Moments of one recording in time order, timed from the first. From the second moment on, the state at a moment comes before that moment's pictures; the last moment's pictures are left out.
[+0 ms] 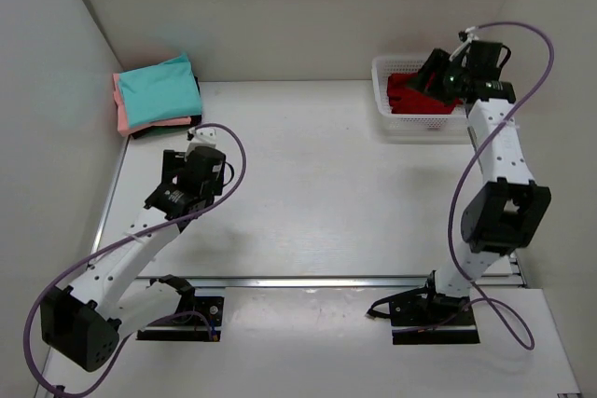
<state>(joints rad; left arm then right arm) -0.47 1.03 0.87 -0.57 -0.71 -0.15 -0.12 1.64 1.61 -0.55 -0.42 0.36</state>
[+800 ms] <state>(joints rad) -0.34 1.00 0.83 -0.70 -0.69 0.05 -0.11 2.64 2.46 -0.59 -0.06 0.30</state>
